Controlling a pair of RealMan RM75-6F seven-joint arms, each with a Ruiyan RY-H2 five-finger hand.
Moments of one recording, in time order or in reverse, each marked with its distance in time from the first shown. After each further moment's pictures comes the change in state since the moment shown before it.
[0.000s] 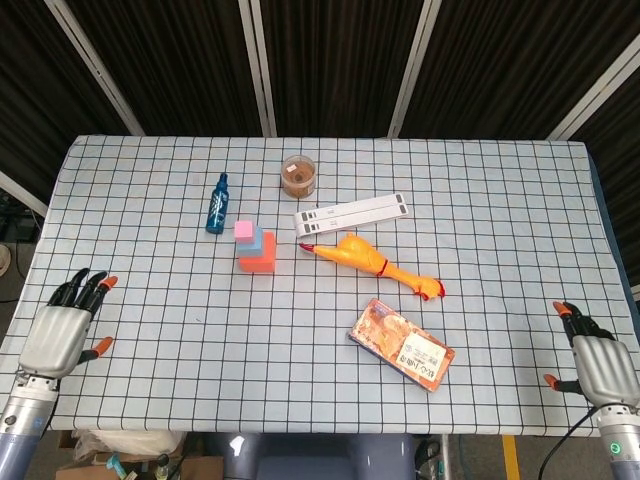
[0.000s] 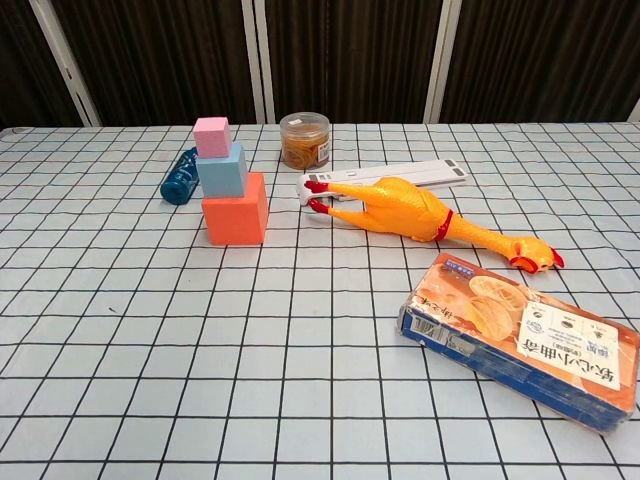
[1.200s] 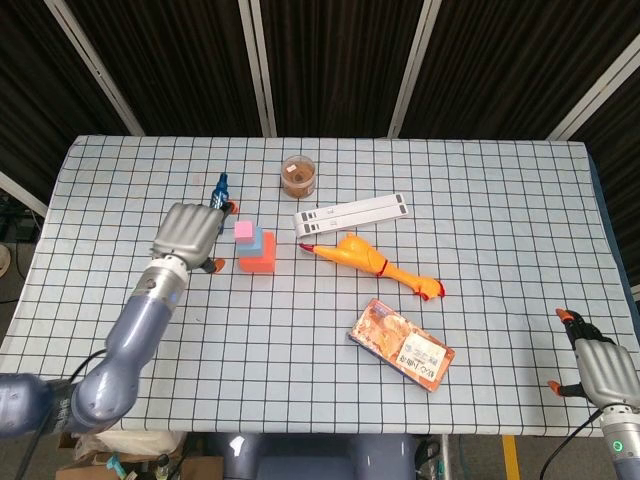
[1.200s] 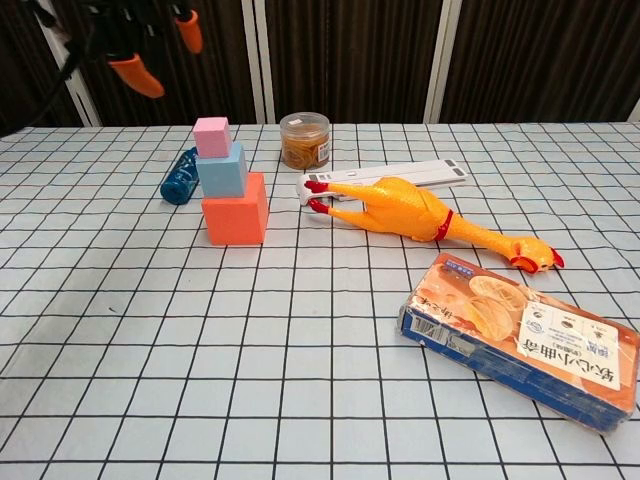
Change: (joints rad) left arm -0.883 0.145 -0.437 -0.416 -1.444 -0.269 0.686; right arm 0.019 0.028 -0.010 -0.009 0.069 -0.075 -0.001
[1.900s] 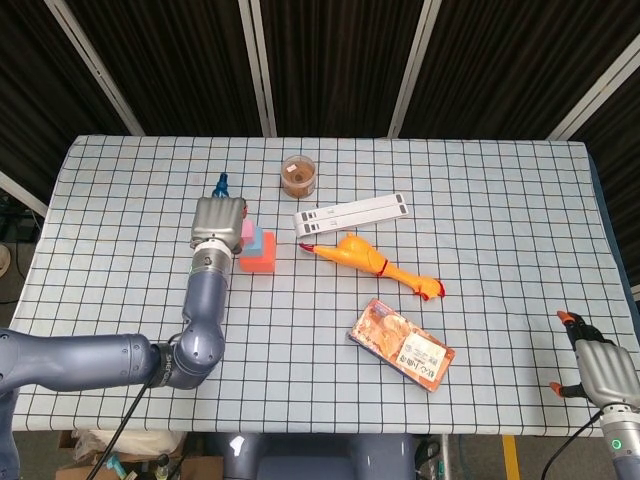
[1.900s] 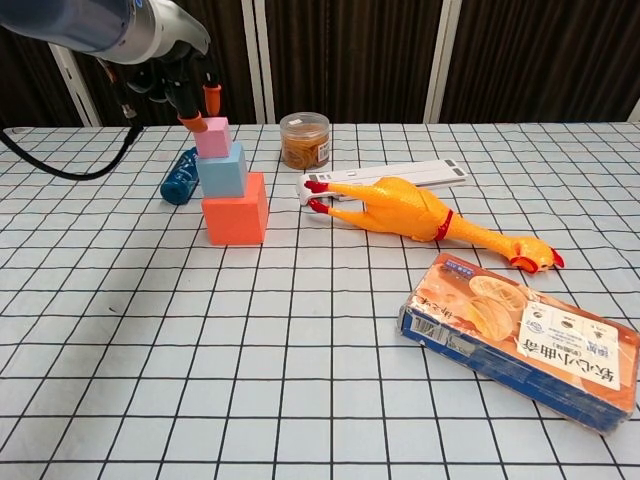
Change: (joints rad) left arm -0.198 -0.422 0.007 0.496 -0.157 0.142 0.105; right arm 0.008 -0.015 0.001 0.021 0.032 -0.021 -0.025
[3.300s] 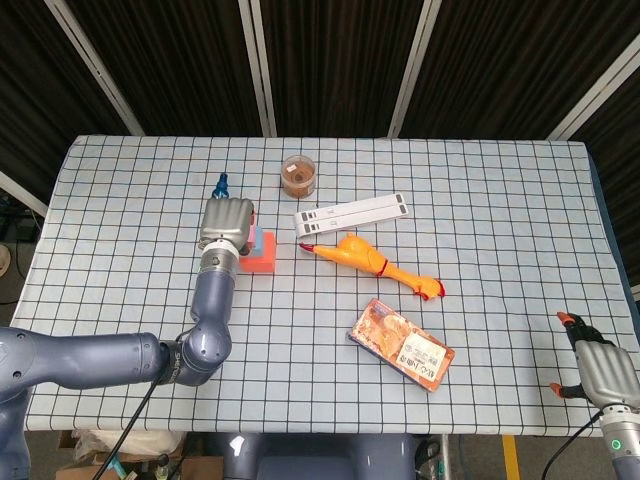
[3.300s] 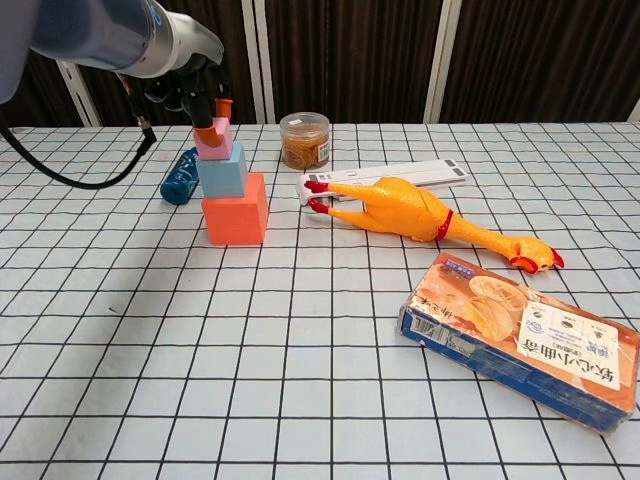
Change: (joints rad) left arm -0.010 -0.052 0.012 0.067 0.030 -0.040 -0.023; right arm -0.002 -0.006 -0.001 0.011 0.000 -0.001 0.001
